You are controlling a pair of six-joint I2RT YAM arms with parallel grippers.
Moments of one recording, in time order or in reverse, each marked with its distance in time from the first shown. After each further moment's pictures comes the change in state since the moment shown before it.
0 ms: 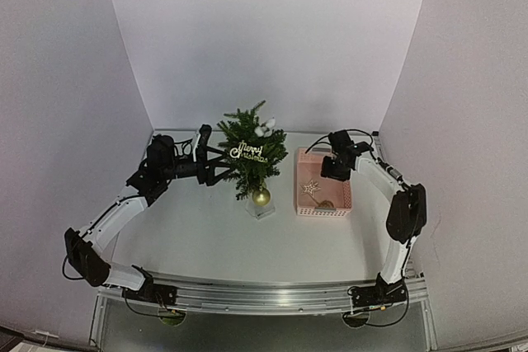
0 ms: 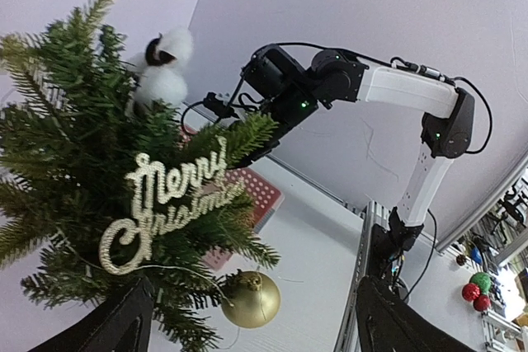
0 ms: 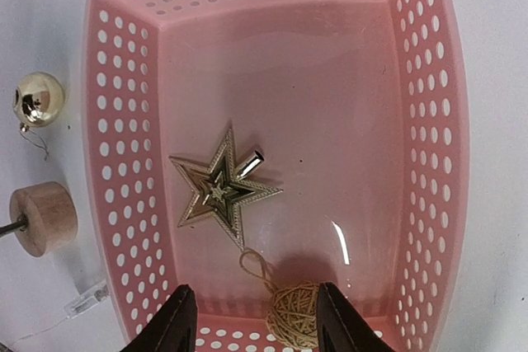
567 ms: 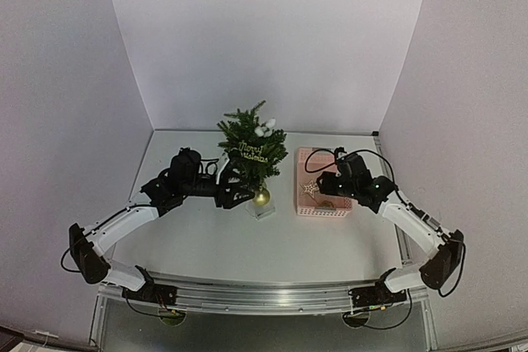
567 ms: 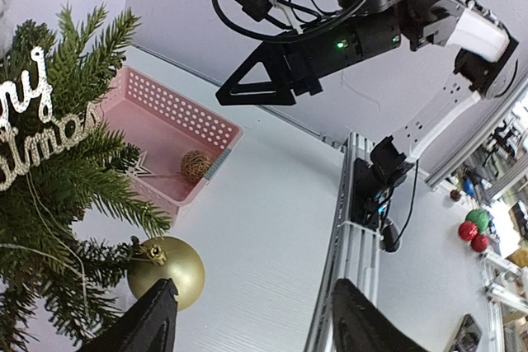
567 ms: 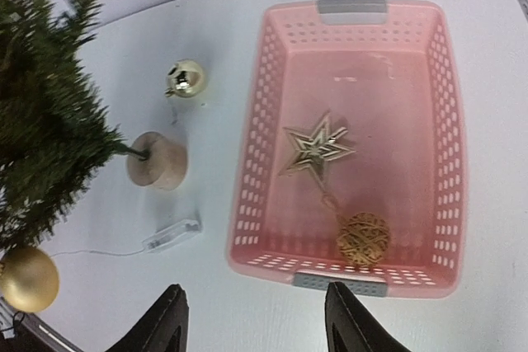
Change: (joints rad) left arm -0.230 0.029 0.013 -0.161 -0.115 0.122; right arm 0.237 -0.561 -0.432 0.244 0.105 0.067
